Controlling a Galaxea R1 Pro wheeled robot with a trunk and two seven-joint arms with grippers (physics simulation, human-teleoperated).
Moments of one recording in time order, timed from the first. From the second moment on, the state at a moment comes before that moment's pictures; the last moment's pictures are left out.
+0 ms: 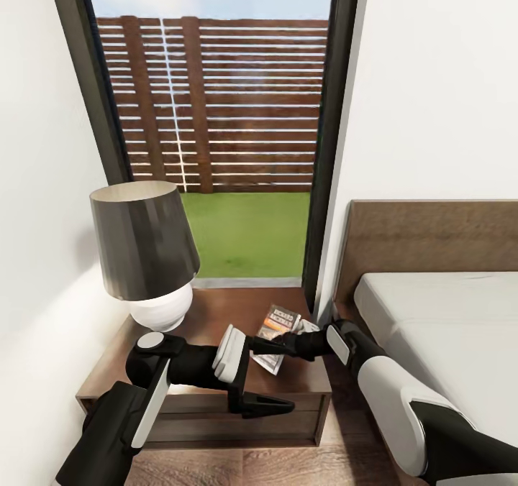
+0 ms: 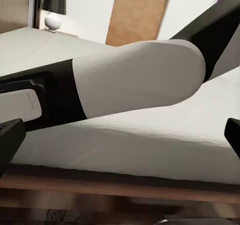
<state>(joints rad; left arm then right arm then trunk) -0.42 -0.03 -0.24 -1.60 0.10 0.60 -1.40 -0.93 0.10 -0.20 -0.30 -0.04 0.76 0.48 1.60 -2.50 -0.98</state>
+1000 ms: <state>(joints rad) -0.42 -0.03 -0.24 -1.59 0.10 0.60 -1.40 -0.93 0.09 -0.20 -0.30 -0.04 0.76 0.44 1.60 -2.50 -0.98</state>
